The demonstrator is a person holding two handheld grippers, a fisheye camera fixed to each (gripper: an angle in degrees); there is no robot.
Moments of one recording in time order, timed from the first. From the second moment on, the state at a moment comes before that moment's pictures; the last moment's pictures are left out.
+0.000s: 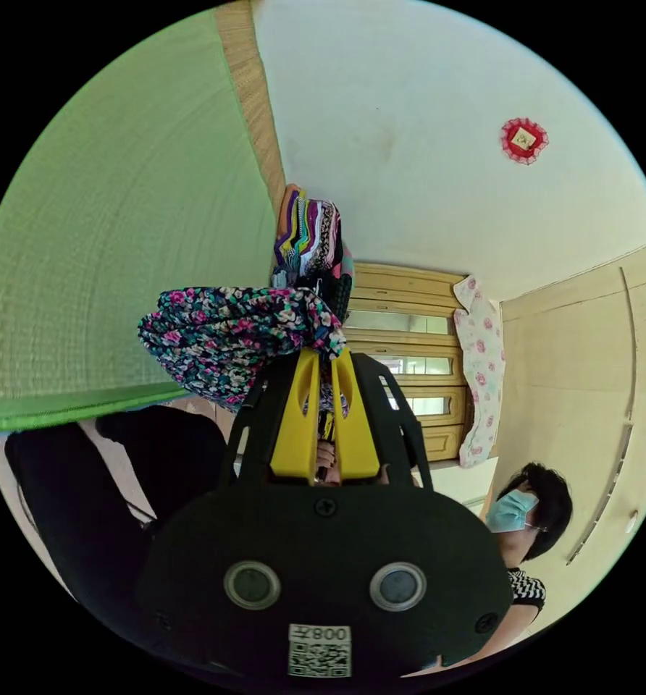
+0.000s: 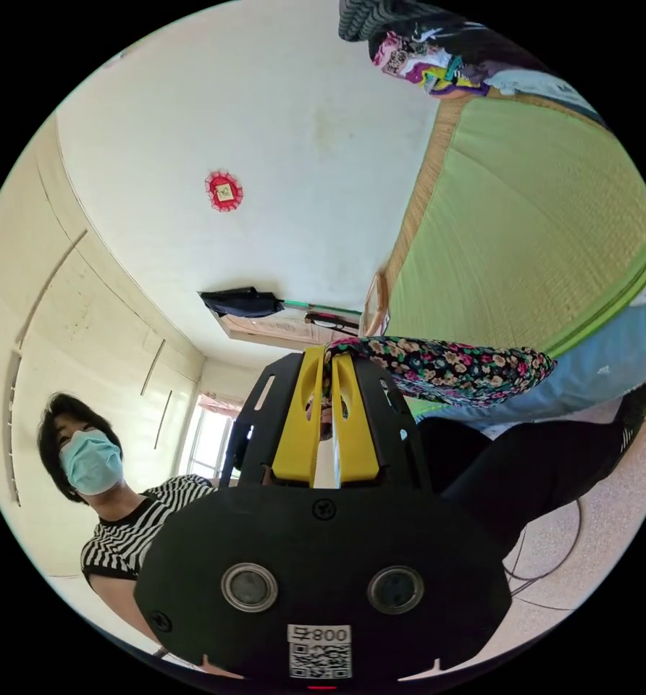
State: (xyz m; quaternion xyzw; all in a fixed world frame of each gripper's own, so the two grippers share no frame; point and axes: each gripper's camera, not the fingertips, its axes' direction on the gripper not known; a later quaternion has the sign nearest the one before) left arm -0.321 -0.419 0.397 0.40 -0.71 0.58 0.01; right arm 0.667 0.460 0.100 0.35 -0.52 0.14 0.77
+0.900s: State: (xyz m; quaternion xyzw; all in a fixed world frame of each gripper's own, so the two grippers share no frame) left arm 0.036 -1.105 0.407 0.27 -0.92 0.28 0.03; right arm 0.889 0.553 -0.026 0.47 -0.35 0.34 0.73
